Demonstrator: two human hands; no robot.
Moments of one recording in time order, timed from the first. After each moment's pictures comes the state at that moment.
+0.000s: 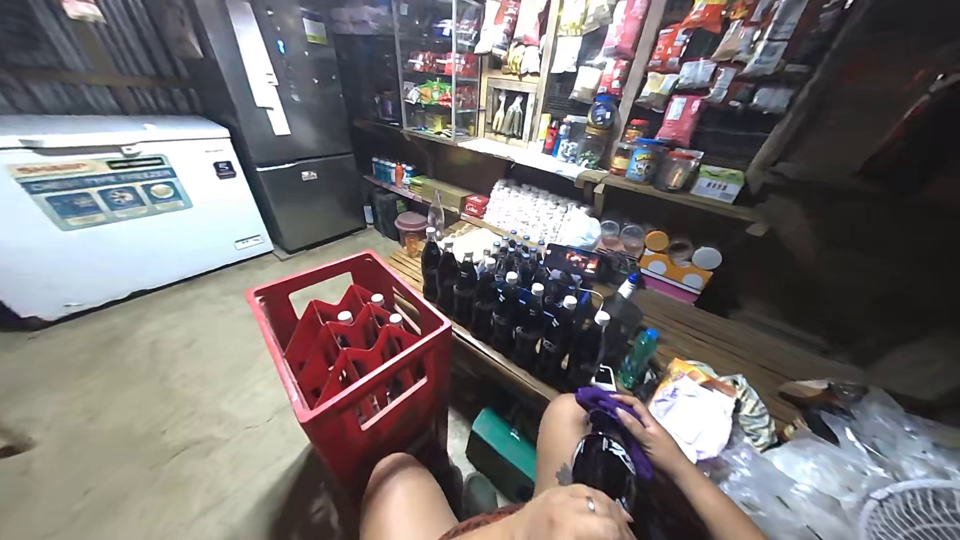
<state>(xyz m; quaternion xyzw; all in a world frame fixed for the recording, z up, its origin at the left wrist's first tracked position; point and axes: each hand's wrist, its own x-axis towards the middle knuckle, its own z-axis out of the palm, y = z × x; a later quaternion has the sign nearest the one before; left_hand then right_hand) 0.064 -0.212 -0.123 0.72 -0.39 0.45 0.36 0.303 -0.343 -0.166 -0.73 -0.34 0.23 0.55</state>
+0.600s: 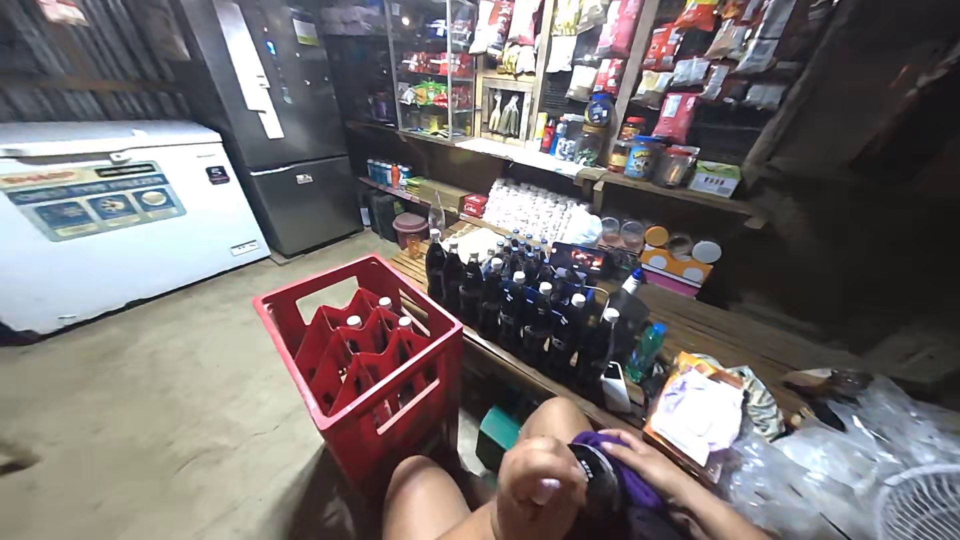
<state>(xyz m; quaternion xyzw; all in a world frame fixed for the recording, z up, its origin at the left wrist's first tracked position) 0.044 -0.169 -0.118 0.59 -0.28 0.55 0.52 0.240 -0.334 -0.152 -0.75 -0.24 0.41 0.46</state>
